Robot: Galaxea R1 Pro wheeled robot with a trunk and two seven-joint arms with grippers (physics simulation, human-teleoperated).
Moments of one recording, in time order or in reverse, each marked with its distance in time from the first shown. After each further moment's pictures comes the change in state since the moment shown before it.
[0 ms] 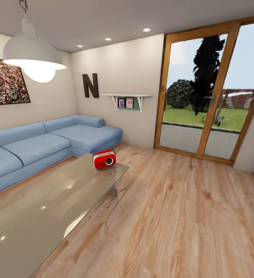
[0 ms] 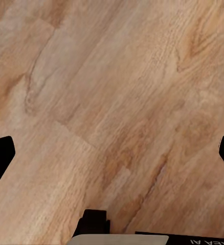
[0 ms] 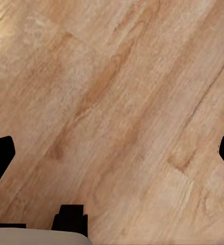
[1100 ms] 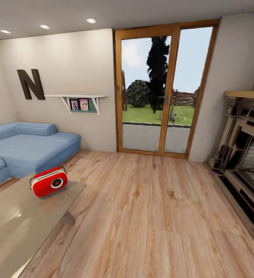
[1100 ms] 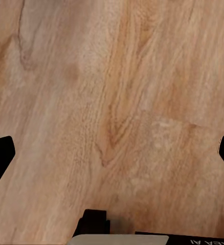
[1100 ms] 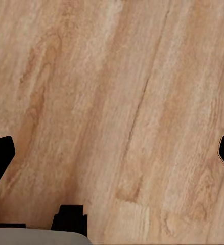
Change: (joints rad) left arm 0.000 0.000 0.000 0.000 0.000 0.000 0.000; right arm 0.000 0.000 0.001 0.000 0.002 0.000 0.000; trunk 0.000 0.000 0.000
